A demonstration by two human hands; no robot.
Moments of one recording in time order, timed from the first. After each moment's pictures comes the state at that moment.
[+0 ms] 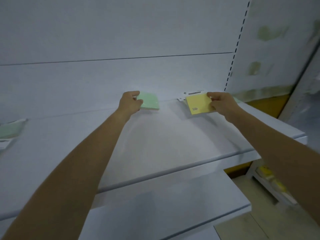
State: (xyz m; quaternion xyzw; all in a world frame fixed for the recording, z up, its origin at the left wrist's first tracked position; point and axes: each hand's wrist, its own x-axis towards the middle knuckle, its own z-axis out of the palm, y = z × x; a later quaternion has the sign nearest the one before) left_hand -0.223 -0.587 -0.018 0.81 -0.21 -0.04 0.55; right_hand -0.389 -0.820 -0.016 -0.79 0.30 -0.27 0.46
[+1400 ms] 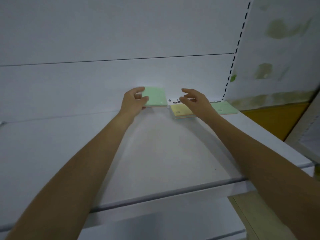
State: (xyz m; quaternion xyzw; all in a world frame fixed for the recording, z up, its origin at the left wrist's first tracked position) left_hand -0.238 -0.684 -0.014 0.75 -0.19 -0.01 0.63; right_hand -0.332 -0.873 -0.025 -0.84 0.12 -0.25 0.46
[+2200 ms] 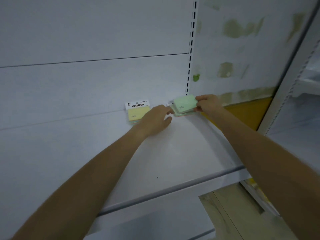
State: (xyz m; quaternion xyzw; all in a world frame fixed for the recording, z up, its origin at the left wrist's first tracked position) left_hand -0.328 -0.839 -0.038 0.85 -0.48 0.03 0.22; right_hand -0.390 -1.027 -0.029 -0.73 0.34 -0.26 0.54
